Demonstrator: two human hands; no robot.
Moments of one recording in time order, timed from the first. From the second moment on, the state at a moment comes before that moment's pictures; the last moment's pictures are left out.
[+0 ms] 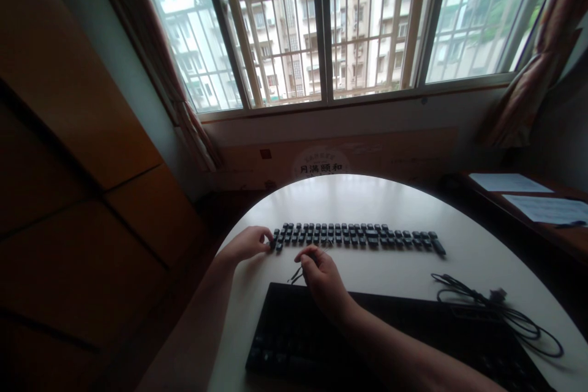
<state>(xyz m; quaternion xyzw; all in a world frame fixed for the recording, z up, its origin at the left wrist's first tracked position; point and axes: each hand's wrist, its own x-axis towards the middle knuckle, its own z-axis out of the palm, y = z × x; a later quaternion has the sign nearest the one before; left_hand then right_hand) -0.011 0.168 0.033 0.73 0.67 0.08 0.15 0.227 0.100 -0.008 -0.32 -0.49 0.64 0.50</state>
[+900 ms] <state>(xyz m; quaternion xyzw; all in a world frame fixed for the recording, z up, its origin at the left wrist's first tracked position) 0.010 0.162 0.032 0.78 0.60 0.09 0.13 0.226 0.100 -0.007 -0.32 -0.49 0.64 0.50</state>
